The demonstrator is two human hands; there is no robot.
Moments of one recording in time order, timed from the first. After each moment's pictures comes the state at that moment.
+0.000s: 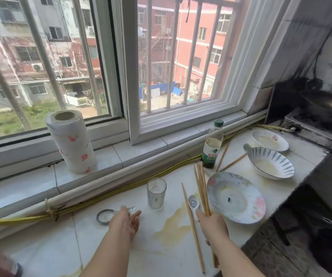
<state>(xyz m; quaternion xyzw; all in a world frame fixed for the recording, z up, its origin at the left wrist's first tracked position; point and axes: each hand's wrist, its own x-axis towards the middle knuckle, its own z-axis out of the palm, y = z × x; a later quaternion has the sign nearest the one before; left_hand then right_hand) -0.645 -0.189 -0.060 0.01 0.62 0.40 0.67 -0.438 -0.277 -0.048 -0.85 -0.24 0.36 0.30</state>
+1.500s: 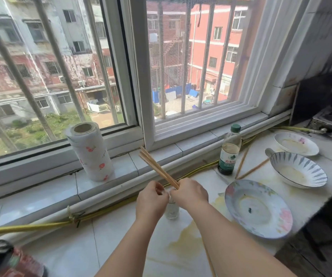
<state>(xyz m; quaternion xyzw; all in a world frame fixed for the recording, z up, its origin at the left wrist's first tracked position) -0.614 -0.181 0.014 0.59 0.68 0.28 0.33 -0.502 -0.185 0.034 -0.80 -0.54 0.23 0.12</state>
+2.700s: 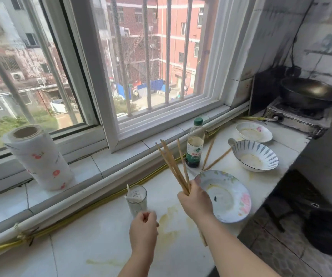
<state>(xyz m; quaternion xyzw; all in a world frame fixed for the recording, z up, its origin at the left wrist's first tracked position) -0.558 -0.241 -0.043 0.40 0.65 0.37 0.53 -0.416 -0.240 0.006 -0.81 -0.45 0.26 0.28</state>
